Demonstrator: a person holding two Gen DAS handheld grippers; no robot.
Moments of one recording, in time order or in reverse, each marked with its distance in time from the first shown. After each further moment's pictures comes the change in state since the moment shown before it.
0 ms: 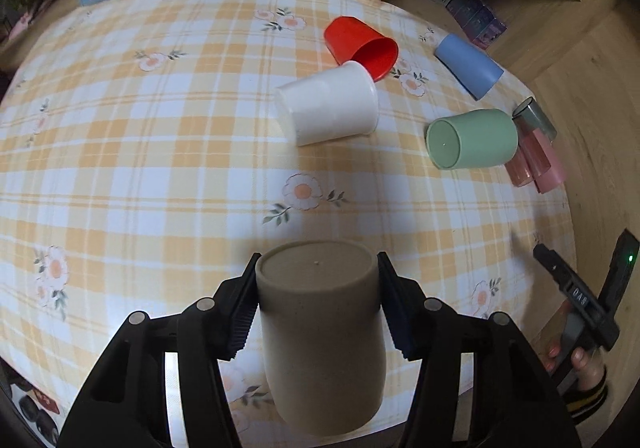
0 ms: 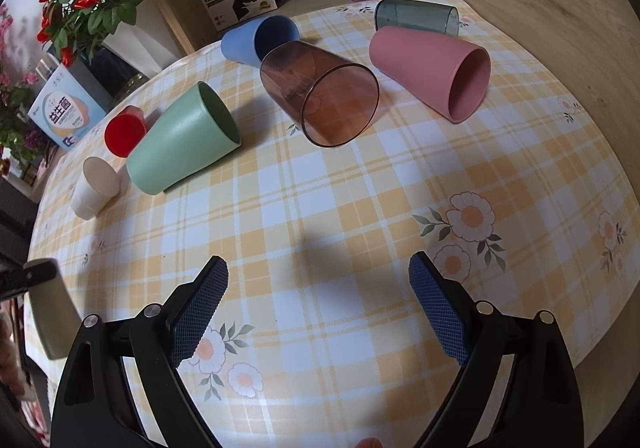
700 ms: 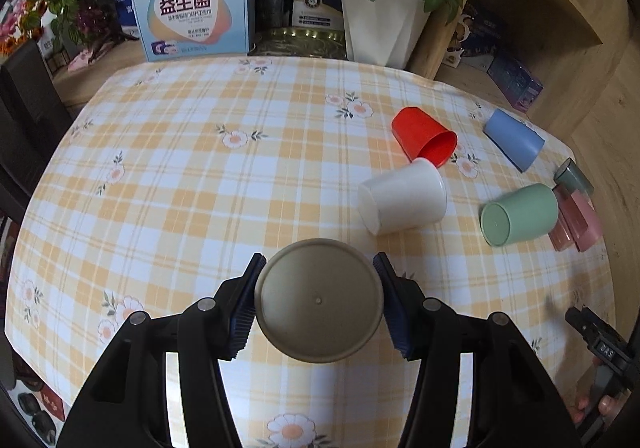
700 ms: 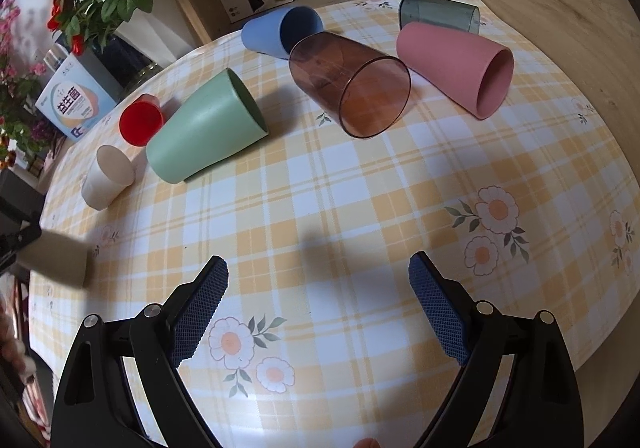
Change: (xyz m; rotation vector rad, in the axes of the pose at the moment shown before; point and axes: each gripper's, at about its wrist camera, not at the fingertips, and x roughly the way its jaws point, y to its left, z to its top) left arm -0.033 0.027 0.021 -0.033 -0.258 0.179; right arm 0.002 0.020 -0.005 -0.021 0.023 0.021
